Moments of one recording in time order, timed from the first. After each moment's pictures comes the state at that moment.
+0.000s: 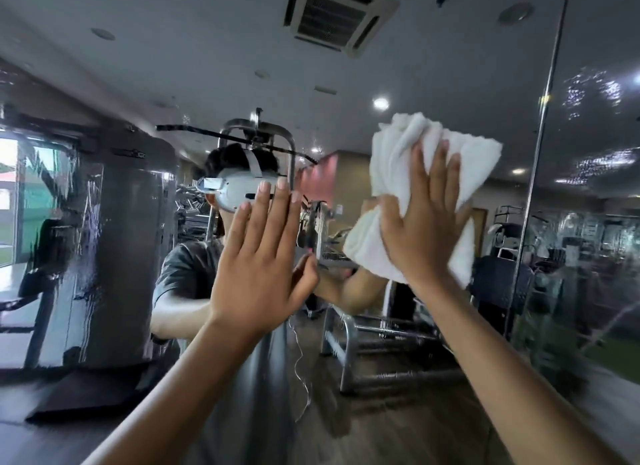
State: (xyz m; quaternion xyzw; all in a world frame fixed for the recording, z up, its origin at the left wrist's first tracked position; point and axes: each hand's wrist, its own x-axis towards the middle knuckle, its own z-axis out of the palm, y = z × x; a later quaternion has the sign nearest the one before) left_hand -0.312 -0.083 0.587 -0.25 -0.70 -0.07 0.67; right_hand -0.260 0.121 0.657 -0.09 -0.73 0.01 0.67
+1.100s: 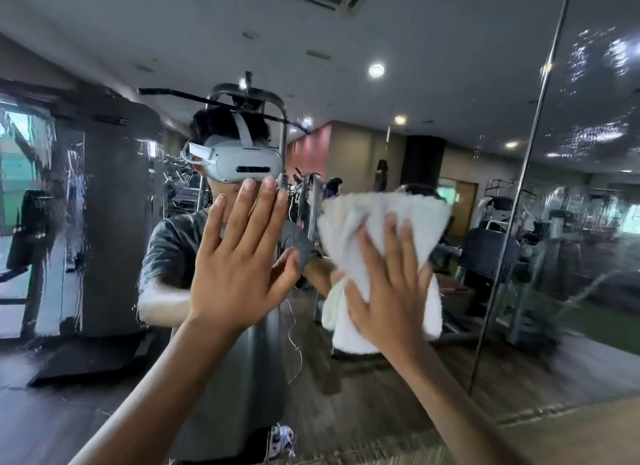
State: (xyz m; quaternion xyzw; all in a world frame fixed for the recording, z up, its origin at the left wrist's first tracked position) left_hand -0.317 -0.097 0.539 -0.25 -0.70 -0.07 0.67; right_hand -0.248 0.118 0.515 0.01 -0.78 -0.09 0.62
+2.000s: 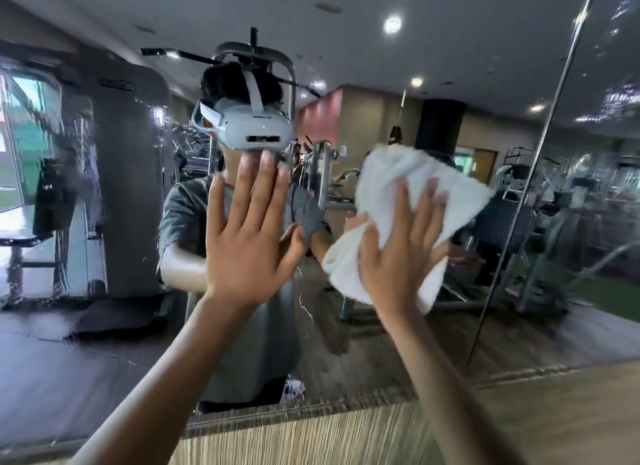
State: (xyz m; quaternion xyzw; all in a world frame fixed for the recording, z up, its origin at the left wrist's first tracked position) left_hand -0.308 -0.091 0.513 -0.23 -0.72 -0.11 0.64; right_hand -0.255 0.100 0.511 -0.11 -0.74 0.08 0.65
